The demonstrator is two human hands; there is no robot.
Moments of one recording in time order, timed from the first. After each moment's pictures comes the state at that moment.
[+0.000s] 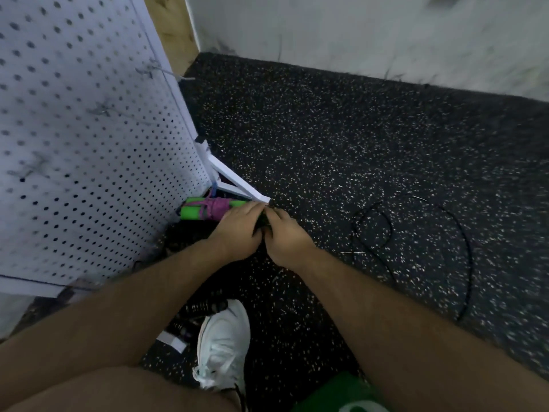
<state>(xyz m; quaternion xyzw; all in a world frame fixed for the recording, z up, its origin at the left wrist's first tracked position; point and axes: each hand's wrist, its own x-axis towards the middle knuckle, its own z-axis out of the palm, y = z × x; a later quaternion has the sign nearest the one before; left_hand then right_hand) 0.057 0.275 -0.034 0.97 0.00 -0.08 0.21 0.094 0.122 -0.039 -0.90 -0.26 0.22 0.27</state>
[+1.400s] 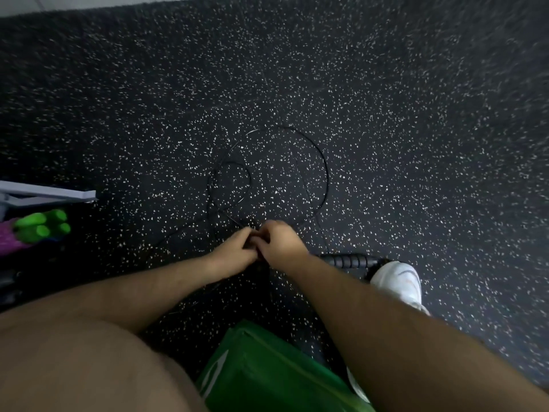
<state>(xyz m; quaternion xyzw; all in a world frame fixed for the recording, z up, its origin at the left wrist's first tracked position) 0.049 -0.021 -0.120 0.83 -0.09 -0.39 0.39 0.030 -0.174 -0.100 -0.91 0.09 0.24 0.34</state>
